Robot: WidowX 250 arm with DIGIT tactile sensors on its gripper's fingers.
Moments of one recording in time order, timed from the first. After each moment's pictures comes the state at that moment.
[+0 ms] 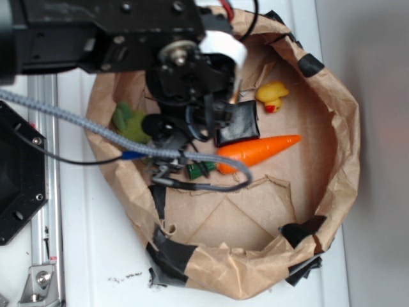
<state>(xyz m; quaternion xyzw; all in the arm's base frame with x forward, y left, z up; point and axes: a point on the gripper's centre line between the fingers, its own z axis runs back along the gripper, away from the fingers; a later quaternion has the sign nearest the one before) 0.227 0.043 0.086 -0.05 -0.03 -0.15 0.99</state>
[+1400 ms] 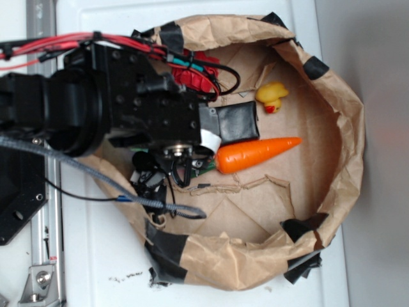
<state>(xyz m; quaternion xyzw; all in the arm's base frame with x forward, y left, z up) 0.201 0.011 0.006 -0.02 0.07 -0.22 0.97</state>
